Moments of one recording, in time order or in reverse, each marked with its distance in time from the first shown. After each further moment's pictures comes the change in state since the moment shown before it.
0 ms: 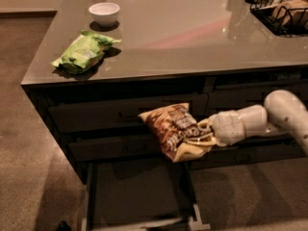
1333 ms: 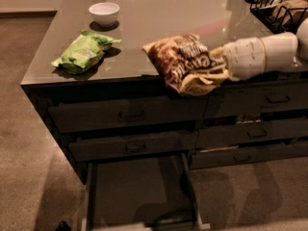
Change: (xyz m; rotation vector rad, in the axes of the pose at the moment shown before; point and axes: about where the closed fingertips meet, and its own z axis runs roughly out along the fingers) arm -0.127 -0.141 -0.080 0.147 0.067 -0.270
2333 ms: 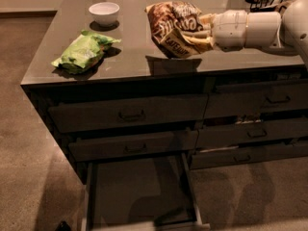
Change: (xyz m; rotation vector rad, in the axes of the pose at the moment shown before) arm 0.011 -0.109 0.016 0.269 0.052 0.093
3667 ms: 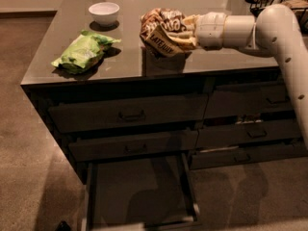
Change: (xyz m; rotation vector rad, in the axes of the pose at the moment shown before) arm 0.030 -0.018 0.047 0.059 0.016 0.002
